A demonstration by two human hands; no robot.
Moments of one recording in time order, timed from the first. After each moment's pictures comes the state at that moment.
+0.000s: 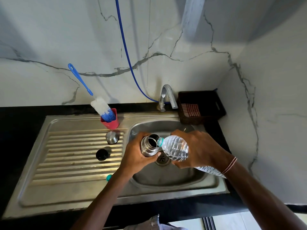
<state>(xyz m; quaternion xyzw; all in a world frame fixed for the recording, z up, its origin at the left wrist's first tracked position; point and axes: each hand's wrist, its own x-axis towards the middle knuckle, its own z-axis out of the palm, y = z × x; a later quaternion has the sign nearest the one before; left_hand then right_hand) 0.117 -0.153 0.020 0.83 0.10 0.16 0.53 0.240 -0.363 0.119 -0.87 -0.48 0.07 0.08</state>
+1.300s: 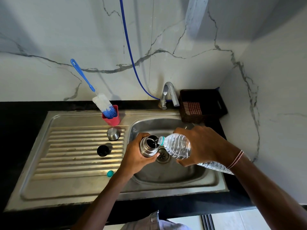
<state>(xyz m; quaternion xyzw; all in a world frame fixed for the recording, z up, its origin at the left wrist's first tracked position) 0.105 -0.157 0.010 0.82 0.12 0.15 0.54 0.246 -0.361 0.135 -0.86 -0.51 0.11 -0.02</state>
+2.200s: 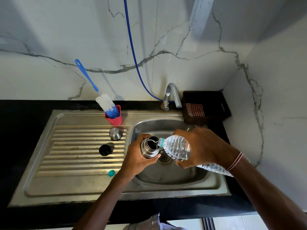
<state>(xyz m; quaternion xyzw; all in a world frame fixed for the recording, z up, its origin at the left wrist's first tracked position) 0.103 -0.161 0.013 0.82 0.13 0.15 0.54 0.245 -0.356 0.141 -0.85 -0.52 0.12 0.01</state>
